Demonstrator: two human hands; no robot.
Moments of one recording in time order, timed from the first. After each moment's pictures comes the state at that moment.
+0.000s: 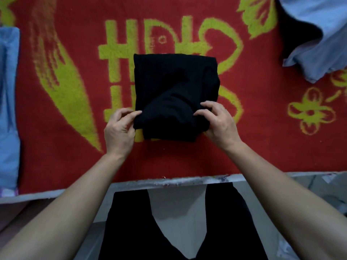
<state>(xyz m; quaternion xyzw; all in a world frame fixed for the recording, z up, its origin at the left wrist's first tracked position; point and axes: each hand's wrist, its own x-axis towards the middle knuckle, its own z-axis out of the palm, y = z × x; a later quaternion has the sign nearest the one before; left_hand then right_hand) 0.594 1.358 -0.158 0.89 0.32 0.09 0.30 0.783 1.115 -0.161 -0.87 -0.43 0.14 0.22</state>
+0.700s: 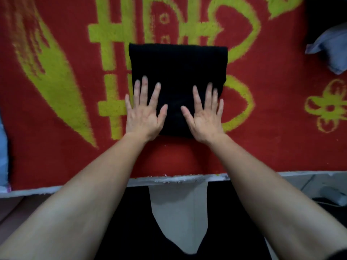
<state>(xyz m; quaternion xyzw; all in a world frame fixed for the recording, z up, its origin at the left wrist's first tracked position) 0.646 1.335 -0.216 0.95 0.24 -0.12 0.16 0.756 1.160 -0.220 -0.92 -0.27 0.26 0.07</state>
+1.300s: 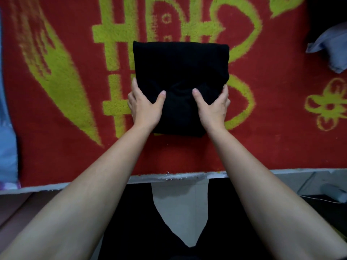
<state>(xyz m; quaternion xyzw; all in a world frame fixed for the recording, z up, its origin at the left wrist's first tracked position) 0.681 1.337 -0.181 0.73 0.54 -0.06 0.42 0.771 1.187 -0.184 -0.87 0.13 0.28 0.37</state>
